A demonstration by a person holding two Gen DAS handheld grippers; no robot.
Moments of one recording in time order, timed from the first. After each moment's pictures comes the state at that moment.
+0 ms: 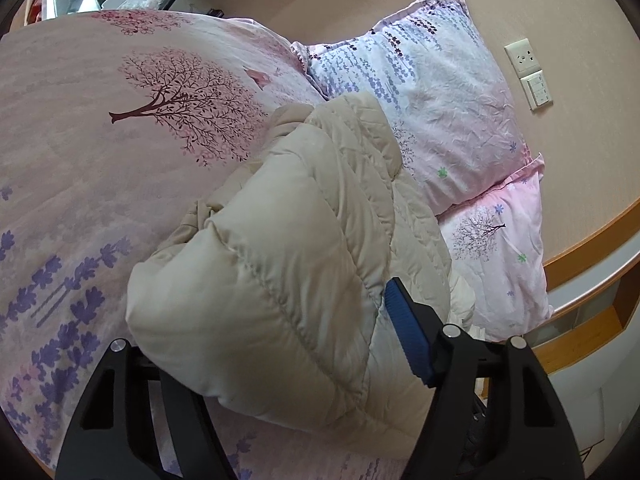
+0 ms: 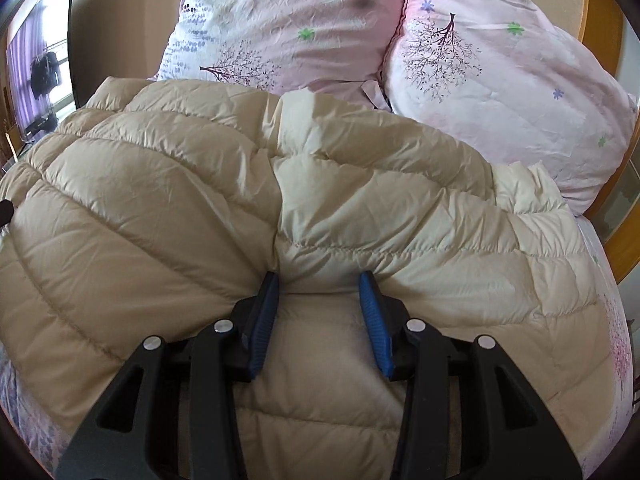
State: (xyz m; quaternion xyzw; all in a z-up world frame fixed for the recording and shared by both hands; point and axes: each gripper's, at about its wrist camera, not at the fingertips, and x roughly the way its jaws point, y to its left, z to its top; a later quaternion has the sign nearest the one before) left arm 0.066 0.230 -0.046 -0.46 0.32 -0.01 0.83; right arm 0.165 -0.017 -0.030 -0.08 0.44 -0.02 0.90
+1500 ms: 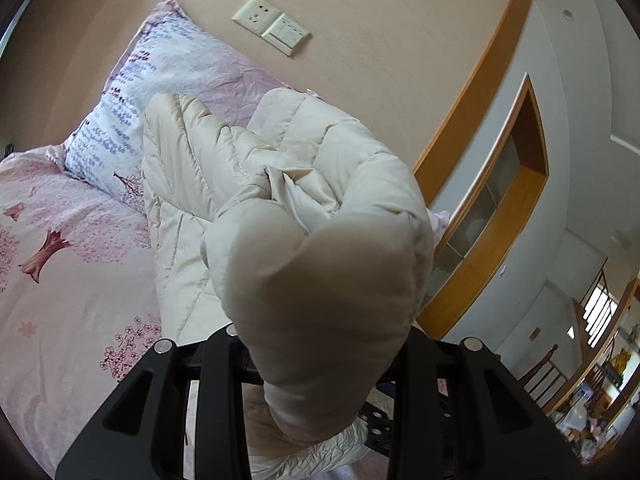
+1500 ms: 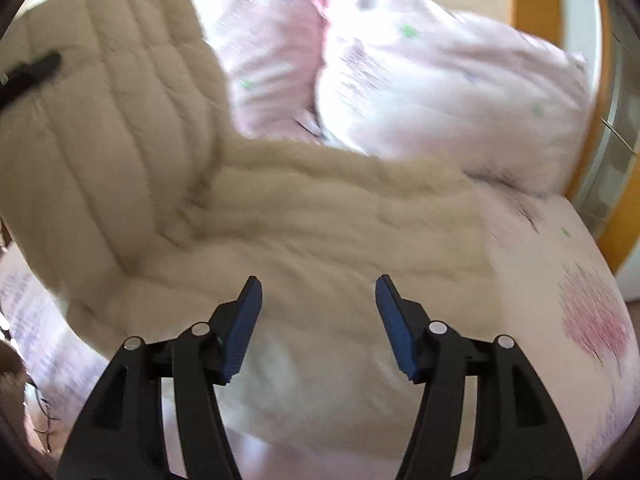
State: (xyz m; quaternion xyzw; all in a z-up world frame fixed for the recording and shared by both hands) left arm 0.079 0.070 0.078 -0.26 0.17 -0.25 0.92; right arm 0.089 -0.145 0.014 -0.02 0.40 -0.02 0.92
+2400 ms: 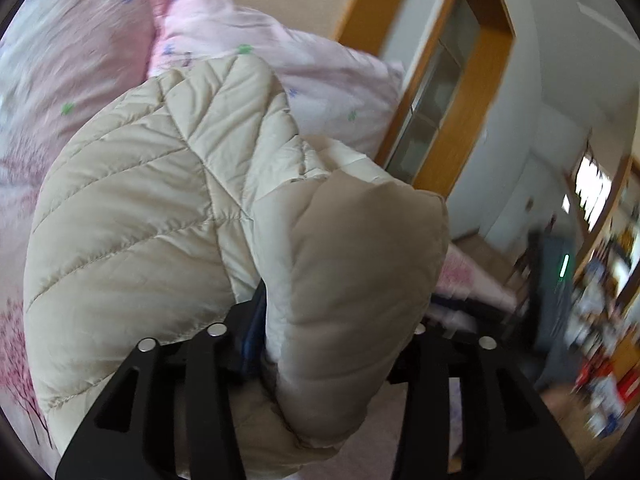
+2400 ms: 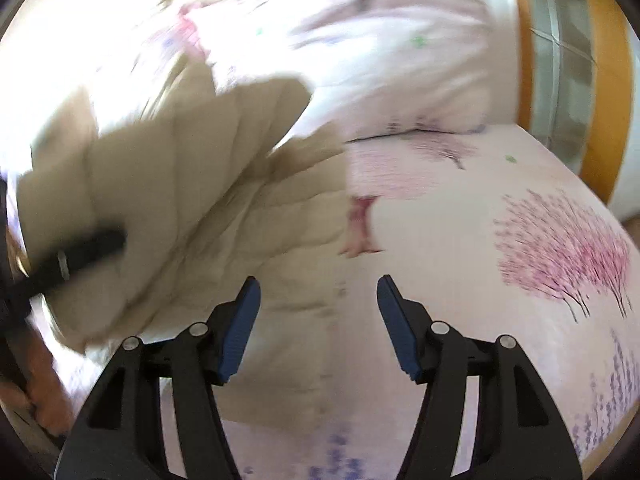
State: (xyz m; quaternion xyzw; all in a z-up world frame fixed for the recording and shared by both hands) left arm 0.107 -0.108 0.037 -0.06 0.29 -0.36 0.89; right arm 0.058 -0.294 0.014 0.14 0.36 -0.06 0.92
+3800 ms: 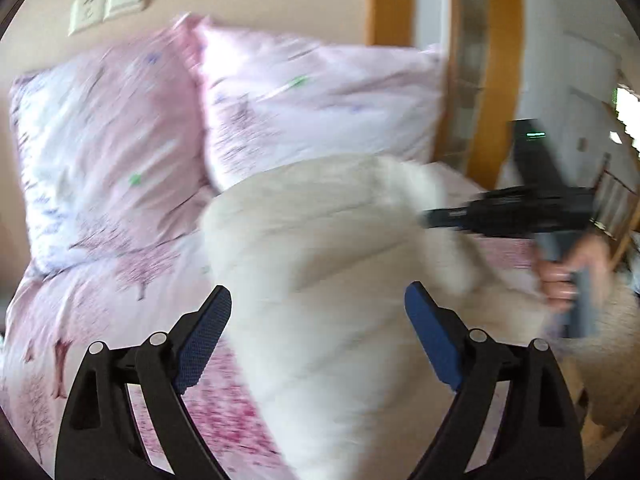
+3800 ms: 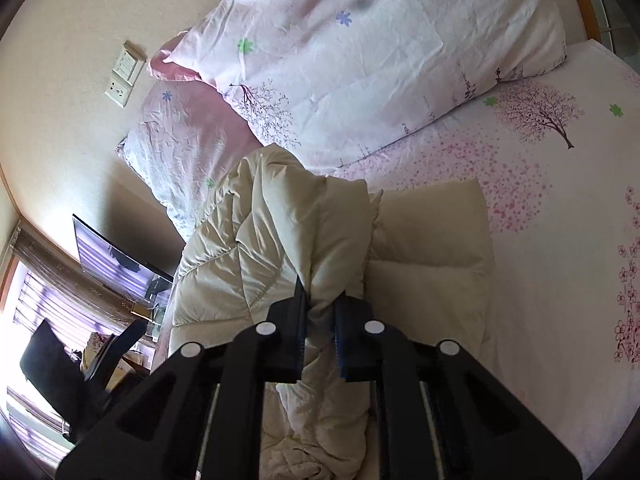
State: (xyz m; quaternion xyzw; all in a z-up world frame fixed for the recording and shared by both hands) left arm 0.132 -0.050 0.096 0.07 0.30 -0.25 0.92; right arm 0.174 -0.326 0.030 0.32 0.41 0.09 0.85
